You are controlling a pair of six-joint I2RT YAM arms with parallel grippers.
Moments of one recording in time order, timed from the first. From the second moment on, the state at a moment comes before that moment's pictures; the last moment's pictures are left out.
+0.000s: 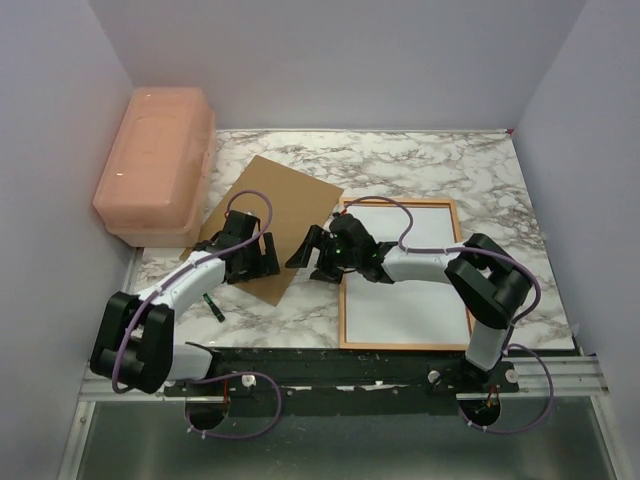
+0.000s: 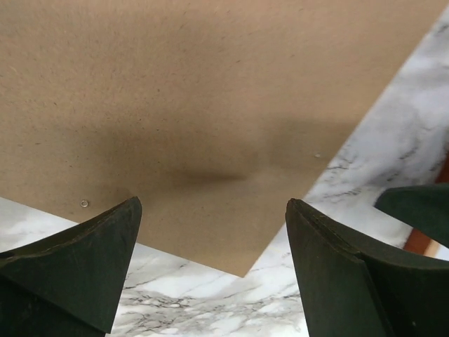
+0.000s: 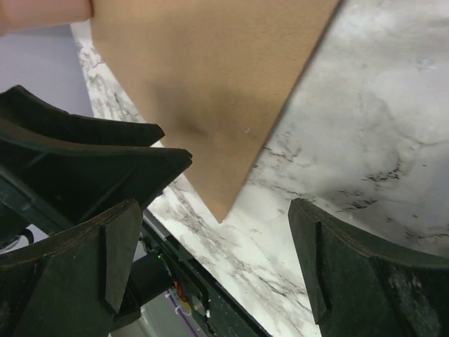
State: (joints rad) left arm -0.33 1.27 0.70 -0.43 0.04 -0.53; right arm 0.85 1.81 0.96 0.22 -0.22 1.11
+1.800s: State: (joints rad) left arm -0.26 0.71 0.93 -0.62 0.05 -0.61; right arm 1.03 1.97 1.45 -0.32 0.08 0.83
